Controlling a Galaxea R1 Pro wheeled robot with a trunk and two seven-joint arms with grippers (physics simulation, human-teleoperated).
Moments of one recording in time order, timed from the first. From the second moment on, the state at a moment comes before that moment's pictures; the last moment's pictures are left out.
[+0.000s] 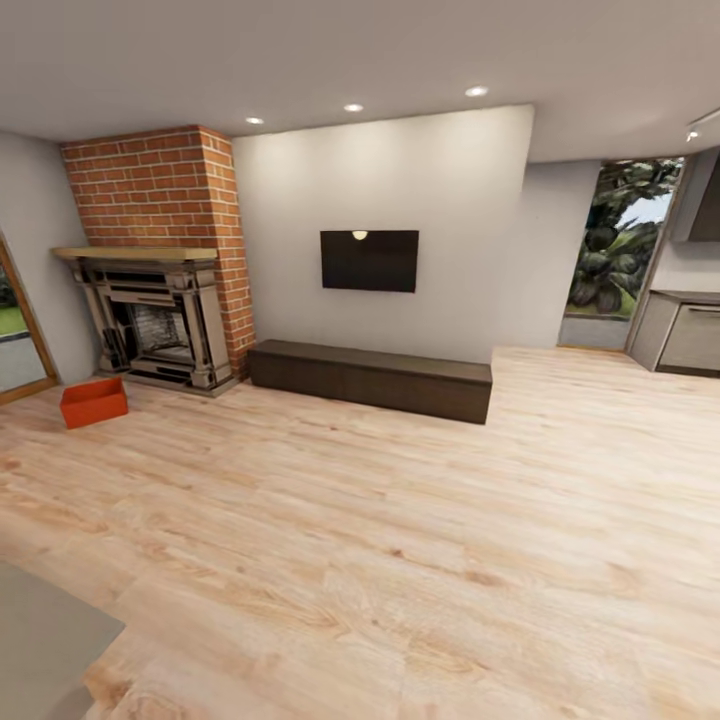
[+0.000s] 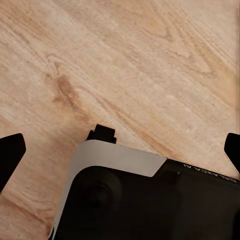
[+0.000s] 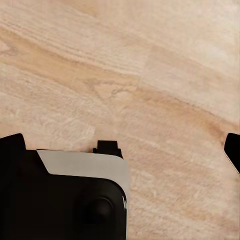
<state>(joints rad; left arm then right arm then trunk) -0.27 0.03 -0.05 0.00 0.37 -0.01 0.03 -0.23 0.00 0.73 0.03 -0.66 -0.16 -0.06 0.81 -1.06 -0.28</state>
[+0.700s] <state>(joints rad) -0.27 0.03 -0.05 0.00 0.37 -0.01 0.03 -0.23 0.00 0.73 0.03 -0.66 -0.16 -0.06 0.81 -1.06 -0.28</state>
